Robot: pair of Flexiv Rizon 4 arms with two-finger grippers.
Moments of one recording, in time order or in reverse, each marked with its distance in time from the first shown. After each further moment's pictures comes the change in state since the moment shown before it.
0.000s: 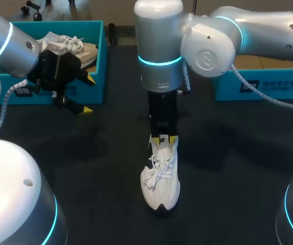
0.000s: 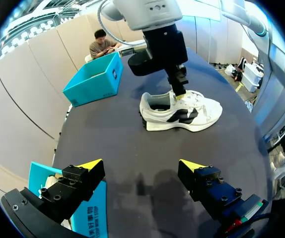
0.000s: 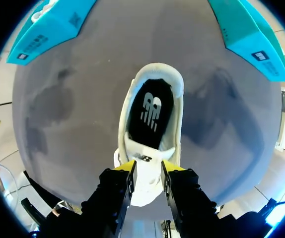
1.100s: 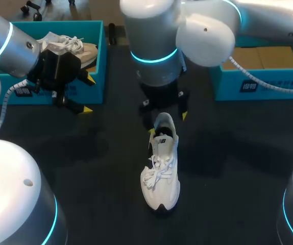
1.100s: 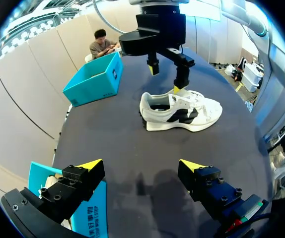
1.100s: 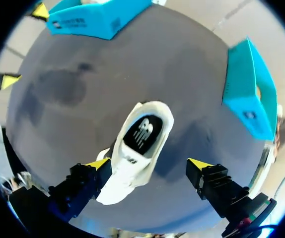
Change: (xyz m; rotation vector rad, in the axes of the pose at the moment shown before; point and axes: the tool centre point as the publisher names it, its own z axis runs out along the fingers) left arm 0.000 0.000 0.000 0.000 0.000 0.000; right arm -0.018 0.026 -0.051 -0.206 -0.167 -0.419
